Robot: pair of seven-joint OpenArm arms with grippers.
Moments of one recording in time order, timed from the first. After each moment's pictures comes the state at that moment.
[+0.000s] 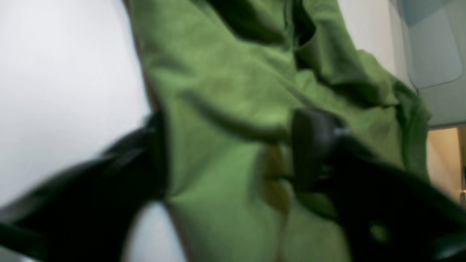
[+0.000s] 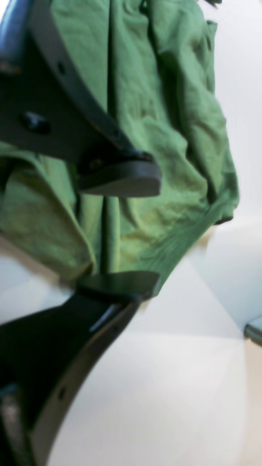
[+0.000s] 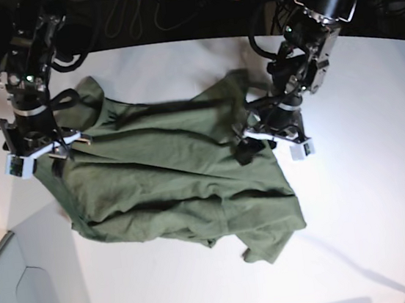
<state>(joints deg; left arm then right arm) -3.2 -12.0 22.5 61.1 -55.9 -2.4 3.6 -15.4 -7.6 23.7 103.7 -0.8 8.6 -22.8</state>
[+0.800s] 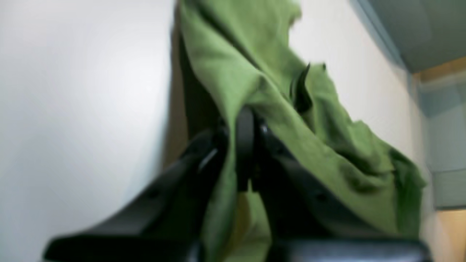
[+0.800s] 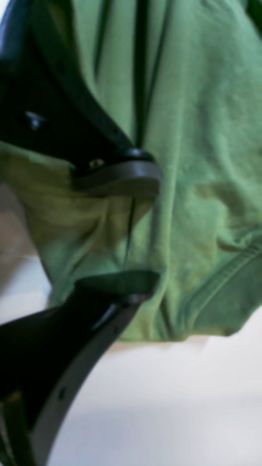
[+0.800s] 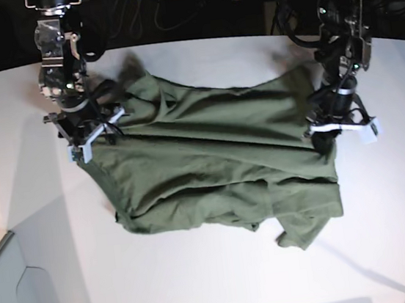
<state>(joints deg) 7.1 -14.0 -1.1 76.9 -49.4 -1.3 6.7 -9.8 -1.3 10.2 77.4 -0.5 8.6 -20.7</state>
